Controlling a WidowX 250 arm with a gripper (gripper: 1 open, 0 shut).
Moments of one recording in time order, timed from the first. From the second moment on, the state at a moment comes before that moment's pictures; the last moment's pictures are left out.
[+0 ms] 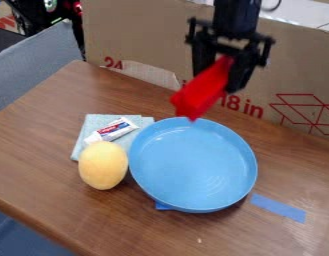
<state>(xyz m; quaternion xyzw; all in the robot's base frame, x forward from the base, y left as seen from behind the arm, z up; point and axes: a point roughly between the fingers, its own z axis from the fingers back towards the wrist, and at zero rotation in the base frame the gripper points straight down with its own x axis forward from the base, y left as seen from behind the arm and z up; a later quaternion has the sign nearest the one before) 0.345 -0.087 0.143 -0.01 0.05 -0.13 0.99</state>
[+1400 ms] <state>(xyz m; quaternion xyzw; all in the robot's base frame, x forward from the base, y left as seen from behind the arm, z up) 0.356 -0.179 0.043 0.02 0.09 -0.13 0.99</state>
